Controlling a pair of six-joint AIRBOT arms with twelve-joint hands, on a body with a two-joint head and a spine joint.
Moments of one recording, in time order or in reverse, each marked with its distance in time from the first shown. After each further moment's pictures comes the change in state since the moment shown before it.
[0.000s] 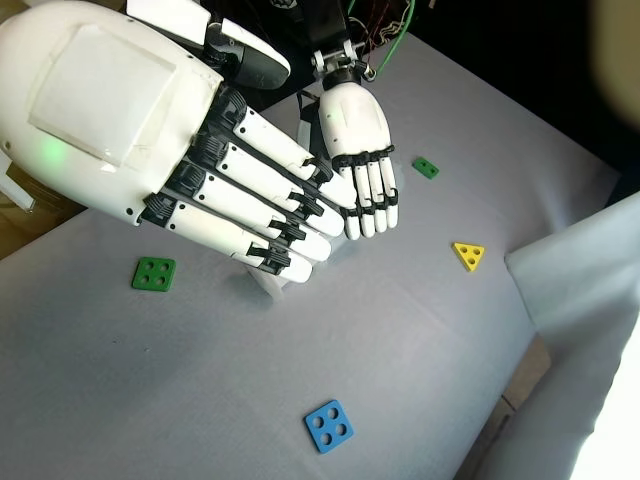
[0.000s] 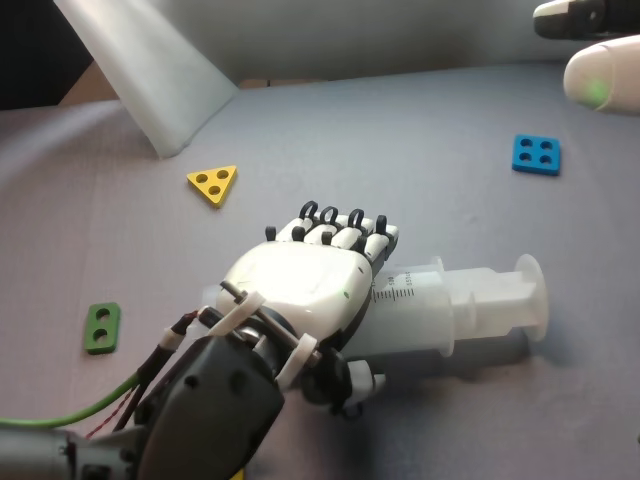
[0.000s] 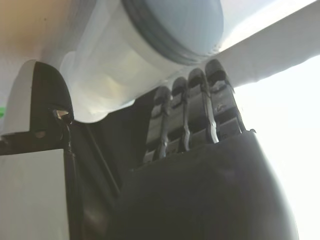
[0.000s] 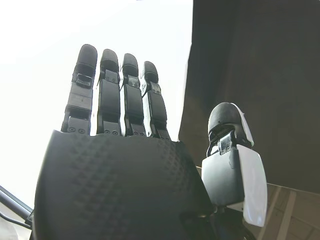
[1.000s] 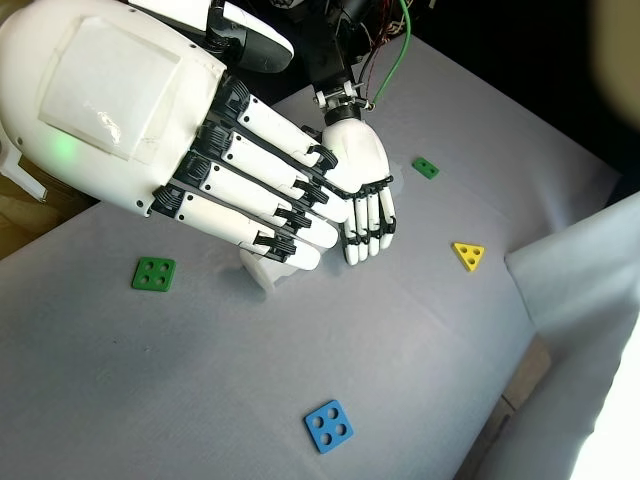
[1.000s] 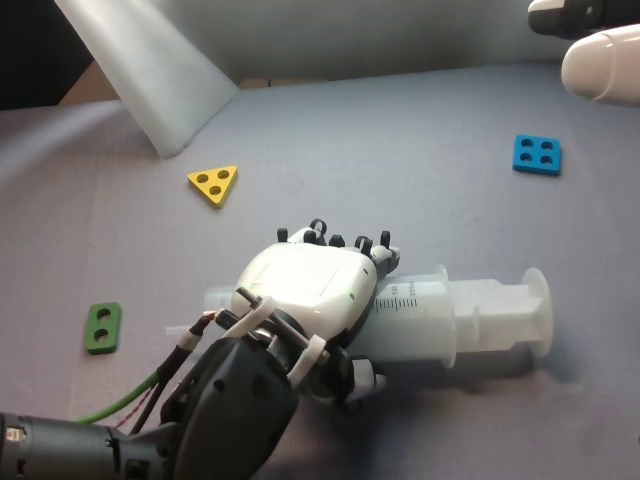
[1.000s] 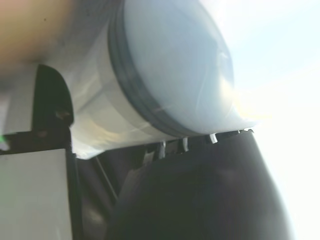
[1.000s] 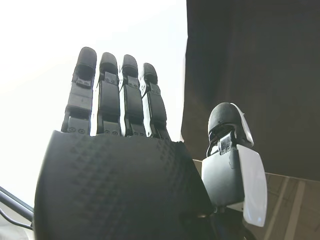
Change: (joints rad) left arm 0.050 -0.088 0.118 0.071 -0.009 -0.038; right arm -0.001 0.000 0.000 -0.001 0.016 0.065
